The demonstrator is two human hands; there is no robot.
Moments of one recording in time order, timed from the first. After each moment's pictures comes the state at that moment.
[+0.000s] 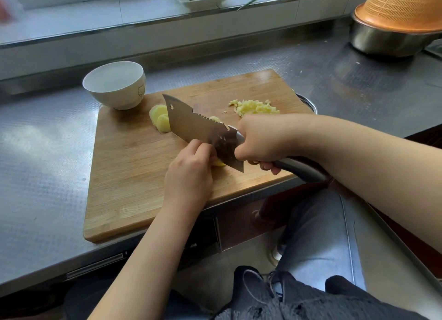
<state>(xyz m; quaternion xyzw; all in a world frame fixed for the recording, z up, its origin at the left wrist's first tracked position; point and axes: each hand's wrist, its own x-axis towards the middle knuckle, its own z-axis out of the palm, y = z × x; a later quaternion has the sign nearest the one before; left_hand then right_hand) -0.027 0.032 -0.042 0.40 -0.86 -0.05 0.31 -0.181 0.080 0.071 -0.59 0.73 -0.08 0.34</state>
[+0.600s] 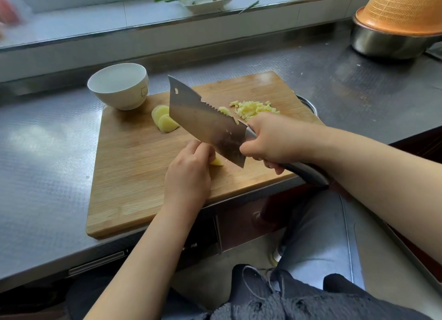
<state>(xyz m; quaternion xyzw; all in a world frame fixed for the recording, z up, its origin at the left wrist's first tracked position) -0.024 0.037 -0.039 0.41 -0.86 -0.05 0.30 -0.190 0.095 0.064 -0.58 0.72 -0.17 0.33</state>
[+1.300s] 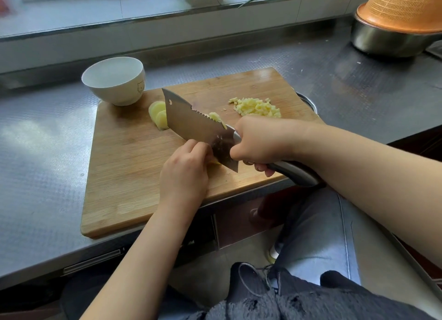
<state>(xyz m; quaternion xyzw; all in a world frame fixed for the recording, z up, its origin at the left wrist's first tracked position) -0.023 0.035 -0.040 0.41 -0.86 -0.04 0.31 -0.177 0.081 0.063 -0.58 0.73 -0.10 0.36</state>
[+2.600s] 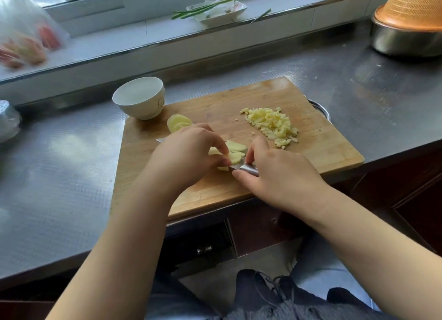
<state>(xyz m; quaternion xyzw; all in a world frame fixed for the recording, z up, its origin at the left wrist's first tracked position) -0.025 0.038 0.067 0.41 -0.90 -0.09 0.08 -0.169 0.132 0.031 -0.65 0.73 -0.17 0.08</state>
